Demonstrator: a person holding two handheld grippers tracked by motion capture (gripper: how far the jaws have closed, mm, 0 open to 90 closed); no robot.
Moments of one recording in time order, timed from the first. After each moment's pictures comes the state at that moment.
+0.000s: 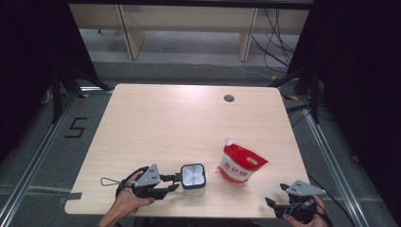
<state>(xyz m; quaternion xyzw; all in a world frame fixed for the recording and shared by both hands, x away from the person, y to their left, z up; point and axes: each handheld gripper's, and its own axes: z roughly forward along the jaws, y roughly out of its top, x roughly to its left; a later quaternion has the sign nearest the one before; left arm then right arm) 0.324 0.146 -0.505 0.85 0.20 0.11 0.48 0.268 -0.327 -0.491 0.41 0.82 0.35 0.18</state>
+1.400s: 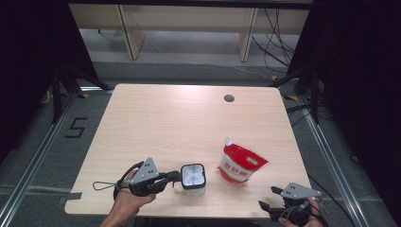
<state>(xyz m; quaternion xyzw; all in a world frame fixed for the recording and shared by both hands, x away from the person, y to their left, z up) 0.308 0.135 -0.454 0.81 0.26 0.14 0.51 0.263 -0.310 -0.487 0.38 0.84 0.38 0.14</state>
